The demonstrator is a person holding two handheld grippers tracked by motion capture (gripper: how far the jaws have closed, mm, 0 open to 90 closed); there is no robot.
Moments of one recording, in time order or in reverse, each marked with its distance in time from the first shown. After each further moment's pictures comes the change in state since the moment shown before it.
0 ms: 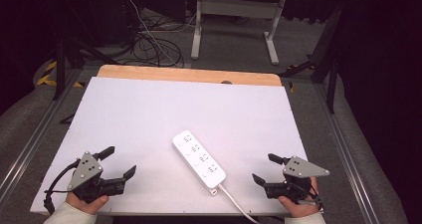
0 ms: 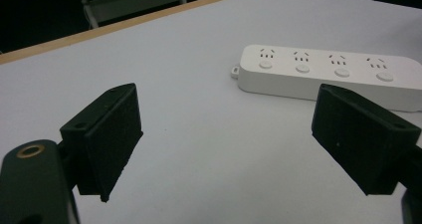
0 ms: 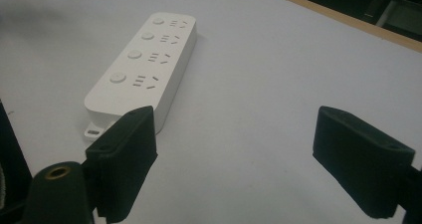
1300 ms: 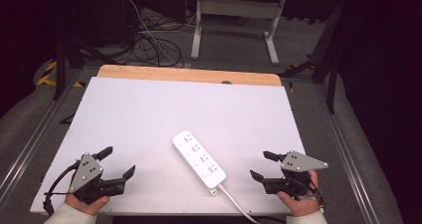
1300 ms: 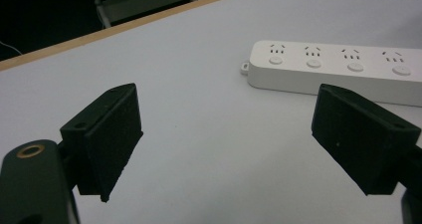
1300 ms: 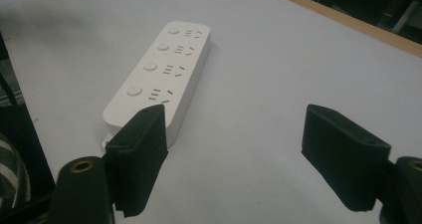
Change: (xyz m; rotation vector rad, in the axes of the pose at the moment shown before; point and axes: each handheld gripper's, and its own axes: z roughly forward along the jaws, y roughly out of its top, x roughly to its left) left arm -0.003 0.000 -0.002 0.014 0.046 0.028; right arm 0.001 0.023 0.000 0.019 0.055 -0.015
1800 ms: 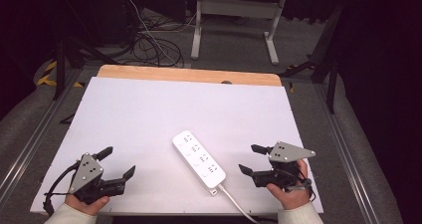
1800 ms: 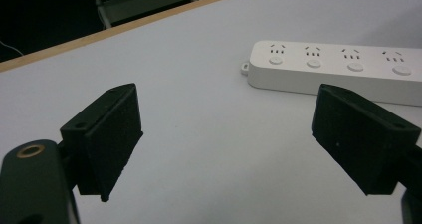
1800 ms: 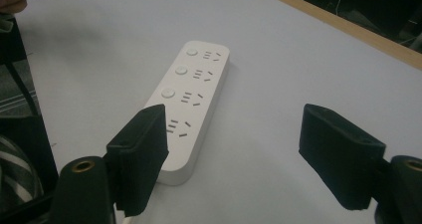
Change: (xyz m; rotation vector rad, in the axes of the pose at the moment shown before) left arm -0.001 0.000 0.000 -0.002 0.000 -0.001; right arm 0.006 0.031 0.020 0.003 0.060 -0.029
